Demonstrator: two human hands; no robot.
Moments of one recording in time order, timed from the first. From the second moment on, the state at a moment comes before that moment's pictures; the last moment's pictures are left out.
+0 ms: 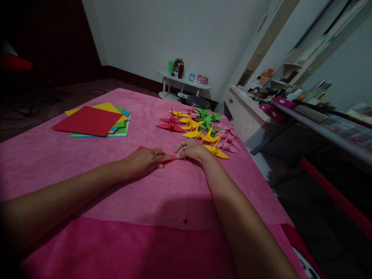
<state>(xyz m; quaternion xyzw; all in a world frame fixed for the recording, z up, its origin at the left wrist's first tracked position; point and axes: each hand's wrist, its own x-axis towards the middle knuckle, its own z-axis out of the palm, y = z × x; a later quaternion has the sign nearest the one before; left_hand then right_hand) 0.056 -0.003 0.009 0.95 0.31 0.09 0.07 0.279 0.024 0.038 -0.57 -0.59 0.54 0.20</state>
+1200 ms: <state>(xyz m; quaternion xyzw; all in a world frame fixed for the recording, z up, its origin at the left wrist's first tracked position) 0.018 -0.048 0.007 0.93 0.27 0.22 0.14 0.231 0.014 0.029 -0.62 -0.67 0.36 0.20</state>
